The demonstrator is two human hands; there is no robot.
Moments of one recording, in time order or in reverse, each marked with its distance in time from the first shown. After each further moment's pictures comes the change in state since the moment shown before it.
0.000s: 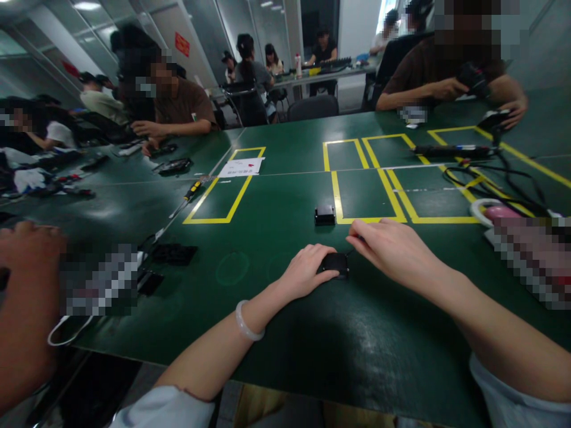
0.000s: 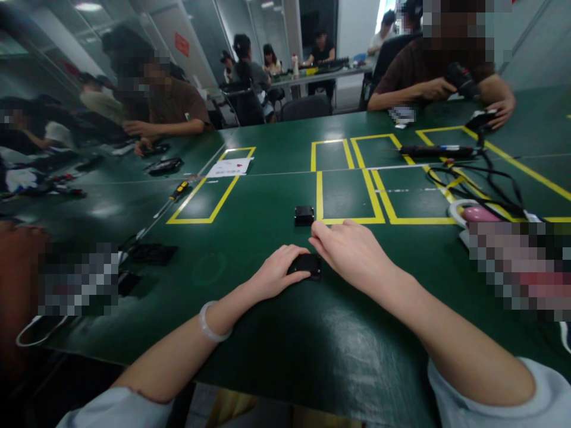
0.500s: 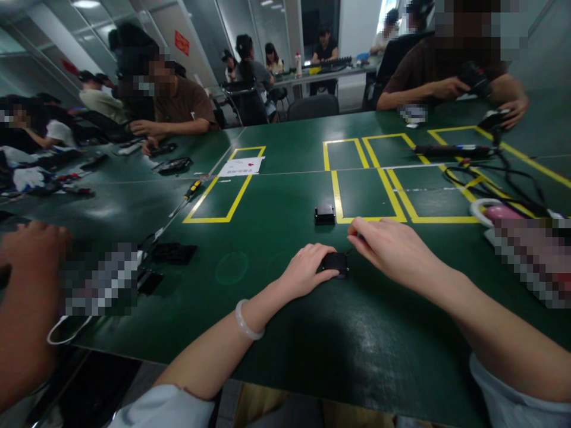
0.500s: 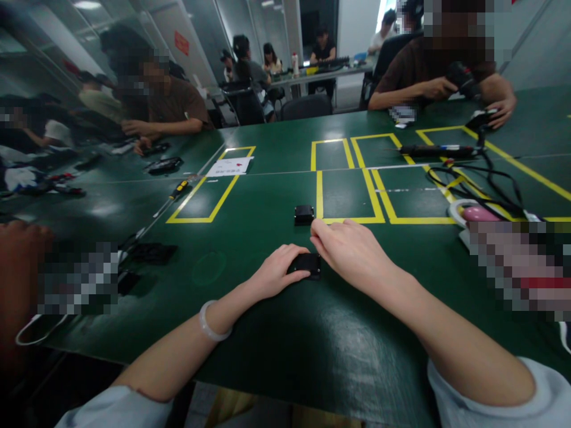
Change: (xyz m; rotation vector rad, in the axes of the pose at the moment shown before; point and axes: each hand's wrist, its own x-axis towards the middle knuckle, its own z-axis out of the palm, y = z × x) left_hand 0.000 0.000 0.000 0.017 0.002 0.011; right_hand 0.000 -0.001 -0.002 0.011 0.001 0.005
